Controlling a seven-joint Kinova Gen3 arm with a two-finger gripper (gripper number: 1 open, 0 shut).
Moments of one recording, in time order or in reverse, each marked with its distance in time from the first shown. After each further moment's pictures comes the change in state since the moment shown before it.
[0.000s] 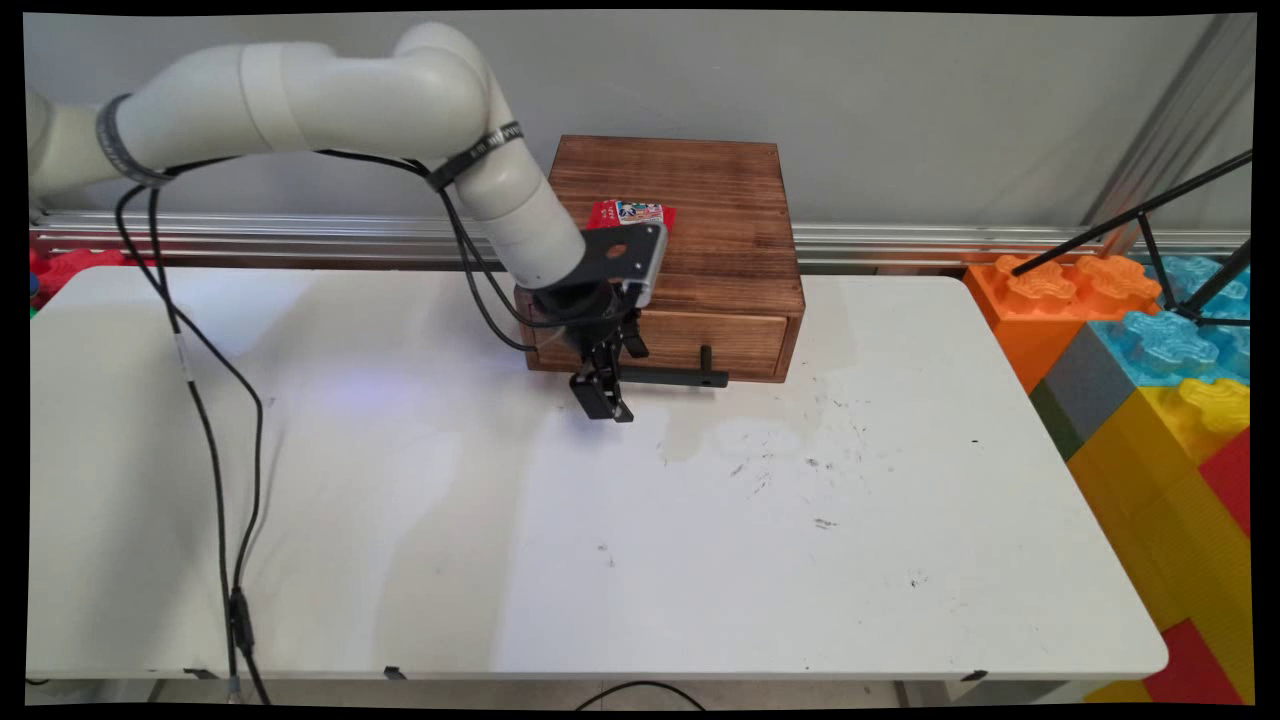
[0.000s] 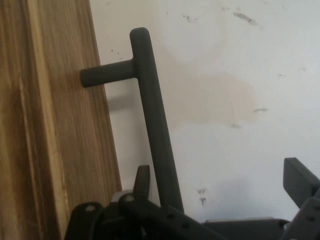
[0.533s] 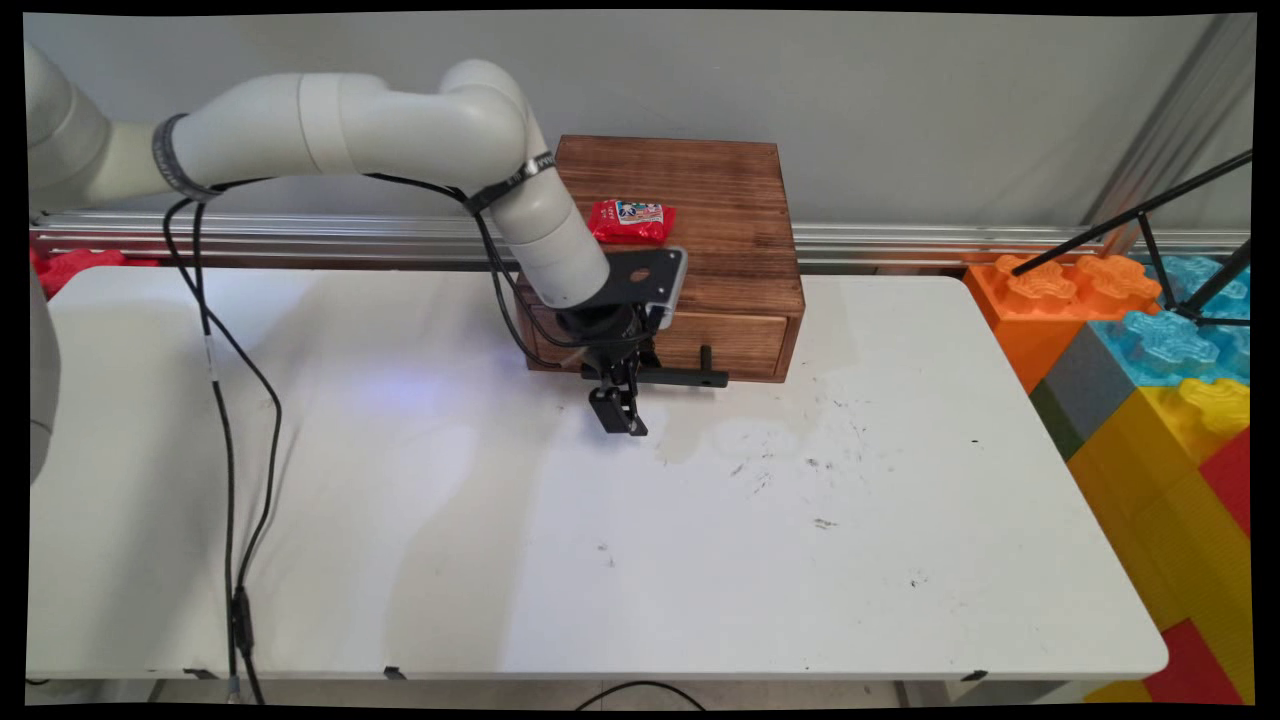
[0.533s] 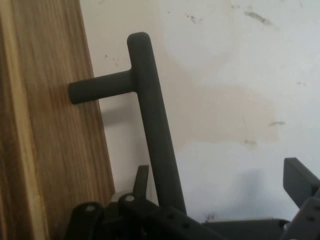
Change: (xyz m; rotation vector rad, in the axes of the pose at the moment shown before) arm 0.007 -0.007 0.035 -0.019 -0.014 0.008
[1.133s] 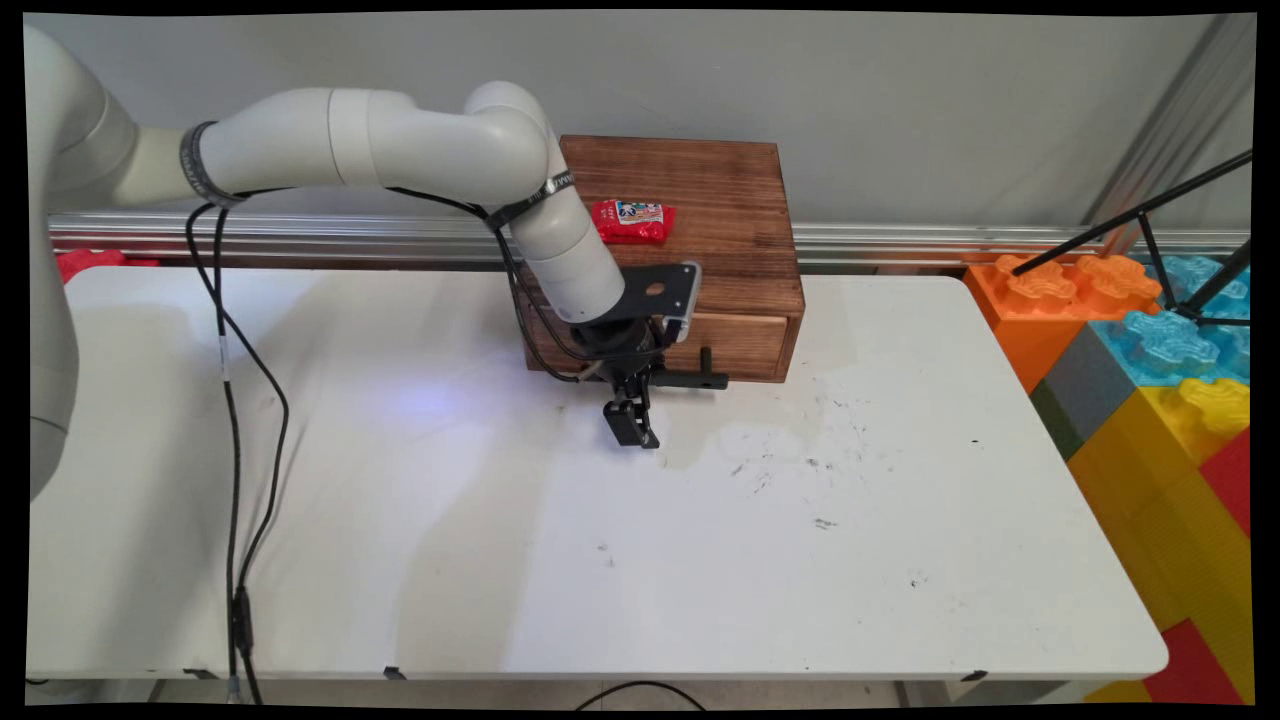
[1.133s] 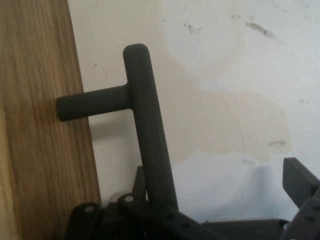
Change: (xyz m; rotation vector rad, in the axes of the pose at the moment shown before) arm 0.008 0.002 0.019 -0.017 -0.001 -0.026
